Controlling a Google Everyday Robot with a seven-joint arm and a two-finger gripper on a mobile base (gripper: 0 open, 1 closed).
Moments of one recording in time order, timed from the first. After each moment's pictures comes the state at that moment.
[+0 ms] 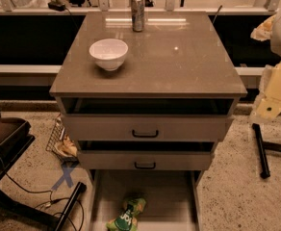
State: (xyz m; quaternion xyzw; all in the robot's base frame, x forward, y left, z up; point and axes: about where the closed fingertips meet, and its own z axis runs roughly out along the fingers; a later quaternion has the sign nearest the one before) arm 0.438 -0.214 0.986 -0.60 0.78 -0.05 0.17
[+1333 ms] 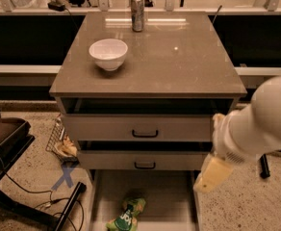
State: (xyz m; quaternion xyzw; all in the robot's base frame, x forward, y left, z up) arm 0.411 -0.168 0.788 -0.55 0.81 0.00 0.20
